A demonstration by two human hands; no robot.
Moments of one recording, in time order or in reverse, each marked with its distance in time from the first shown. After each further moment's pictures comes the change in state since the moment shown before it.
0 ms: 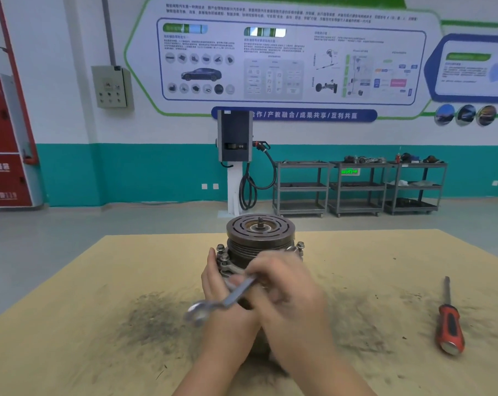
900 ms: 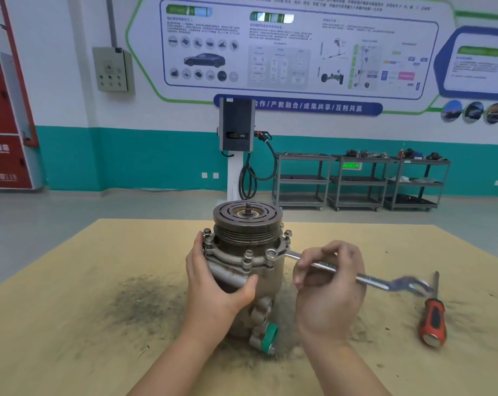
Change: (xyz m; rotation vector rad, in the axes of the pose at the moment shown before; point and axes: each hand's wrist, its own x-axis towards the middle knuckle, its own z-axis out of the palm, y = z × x) left_hand 0.004 -0.001 0.001 -0.075 0.000 -0.010; right_hand -0.004 0.038 -0.024 0.783 0.633 0.467
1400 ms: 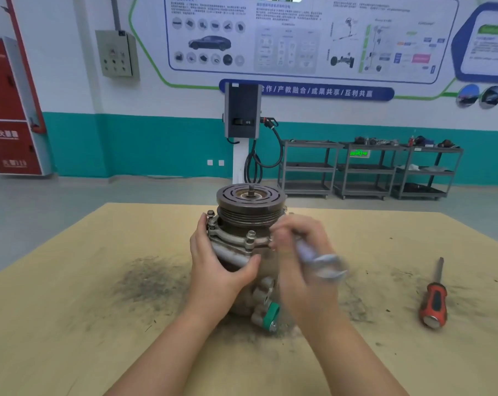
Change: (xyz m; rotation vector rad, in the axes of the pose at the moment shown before) left_hand 0.001 -0.002 0.002 -0.010 0.011 -0.005; right_hand -0.004 -0.007 0.003 -0.479 -0.585 -0.426
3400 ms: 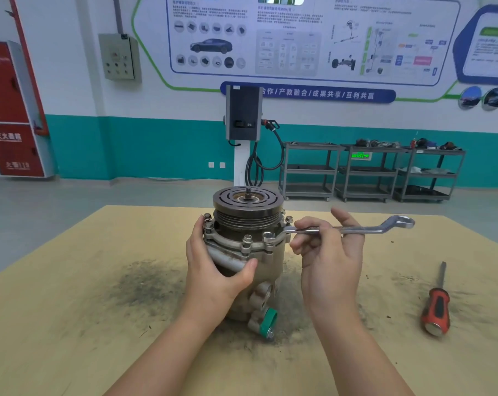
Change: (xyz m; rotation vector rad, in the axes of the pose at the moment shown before) left_hand -0.002 0.005 -0.002 -0.018 -0.007 0.025; right_hand 0.018 0.003 -0.009 0.456 0.447 0.610
